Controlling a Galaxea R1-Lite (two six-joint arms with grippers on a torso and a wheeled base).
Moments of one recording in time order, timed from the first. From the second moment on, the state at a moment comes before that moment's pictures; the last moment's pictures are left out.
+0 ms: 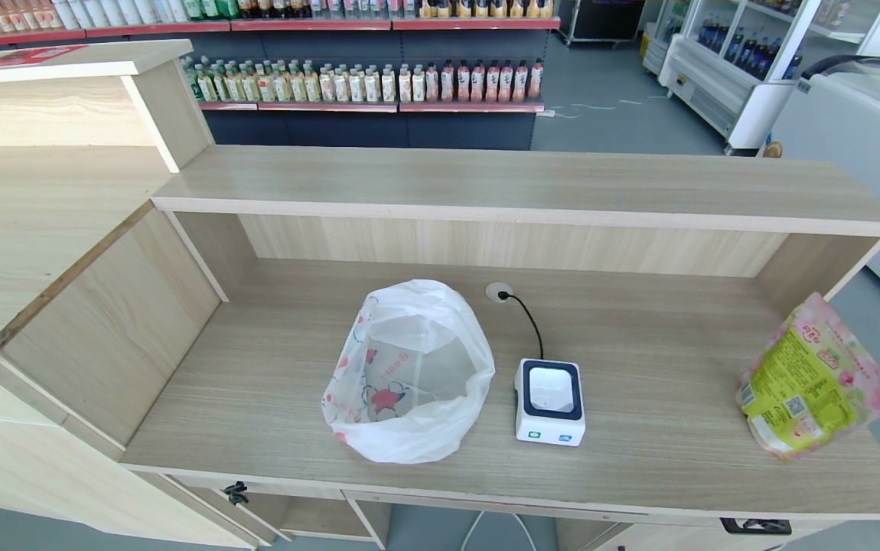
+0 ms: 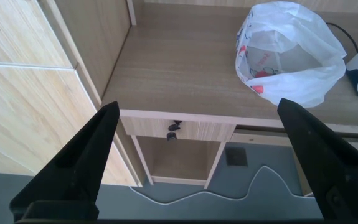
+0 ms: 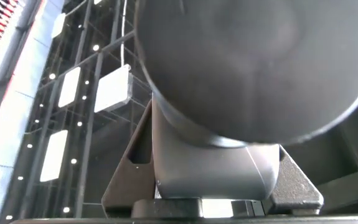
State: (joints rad) left arm 0.00 0.00 0.00 0.00 -0.01 0.00; right arm 0.31 0.91 -0.32 -1.40 1.03 -2.18
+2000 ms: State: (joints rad) left arm 0.00 0.00 0.00 0.00 -0.02 0.00; right arm 0.08 1.22 -0.88 0.30 -0.05 -0.19
